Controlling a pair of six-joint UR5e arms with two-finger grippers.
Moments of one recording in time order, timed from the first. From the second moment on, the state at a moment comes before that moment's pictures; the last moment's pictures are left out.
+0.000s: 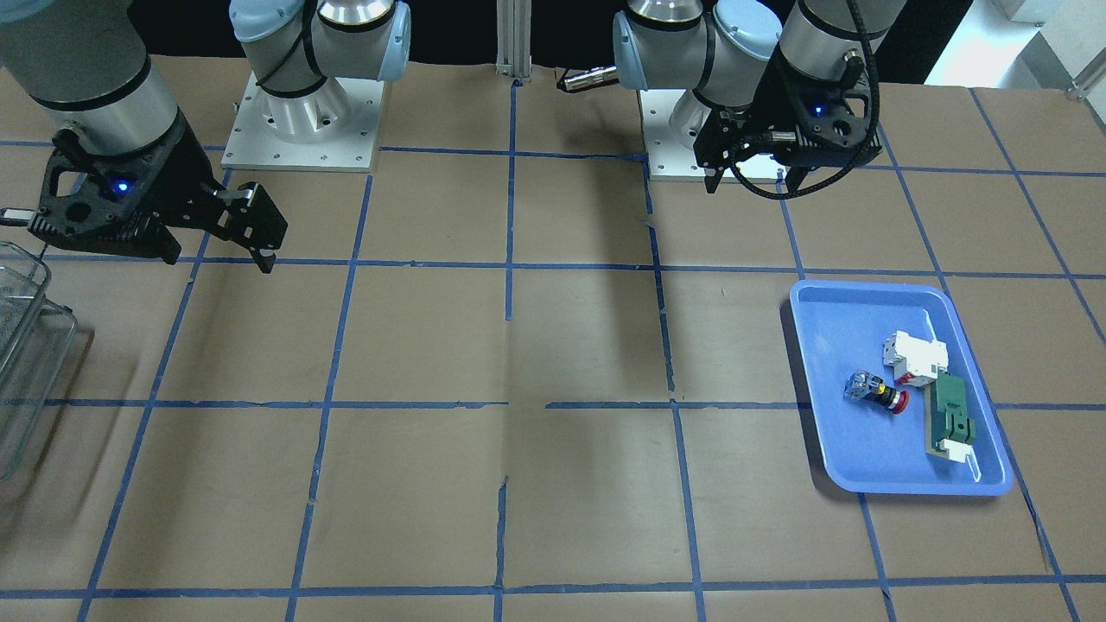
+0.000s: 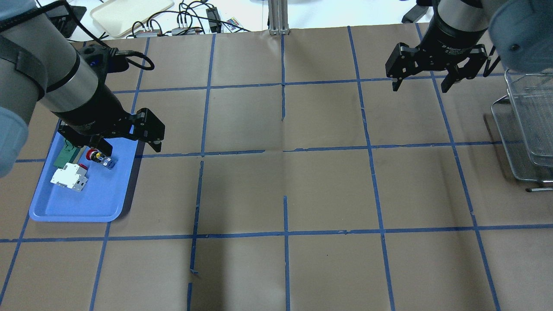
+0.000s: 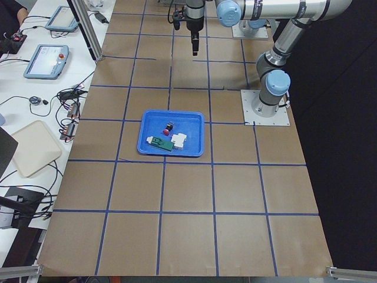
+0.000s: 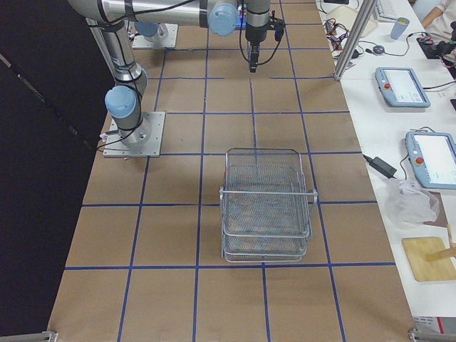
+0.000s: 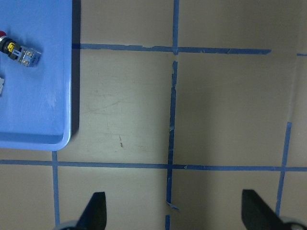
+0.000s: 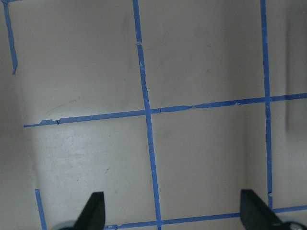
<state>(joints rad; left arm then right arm) -1.51 -1.40 -1.78 -1.57 1.57 0.02 1.51 -1.52 1.57 -1.65 -1.57 0.03</state>
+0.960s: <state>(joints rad) -1.43 -1.41 -1.78 -1.54 1.56 -0.15 1.51 -1.51 1.57 -1.65 -1.57 0.03</state>
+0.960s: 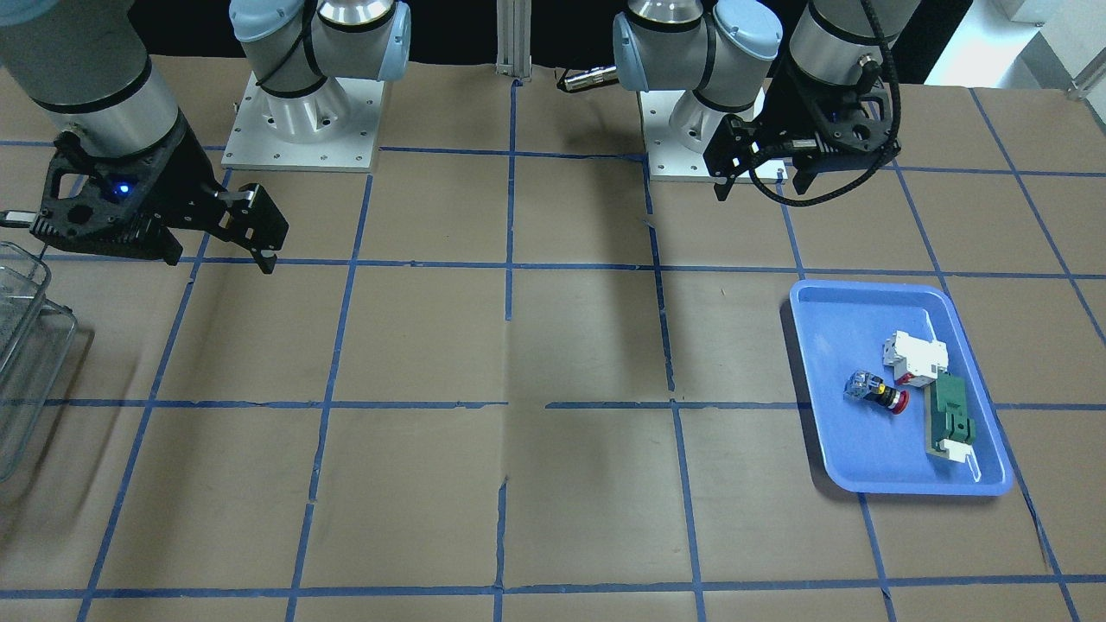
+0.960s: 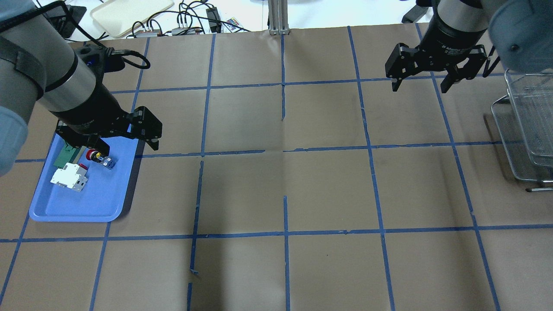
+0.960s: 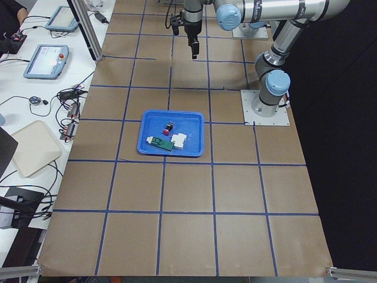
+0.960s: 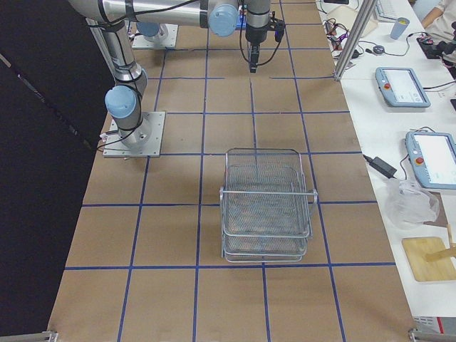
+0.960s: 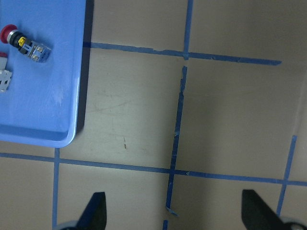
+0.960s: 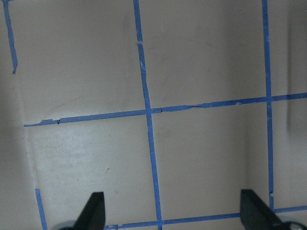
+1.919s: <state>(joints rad) -0.94 -1.65 -1.83 -1.32 1.42 -0.46 1.51 -1.51 1.57 -1.67 -1.57 0.04</state>
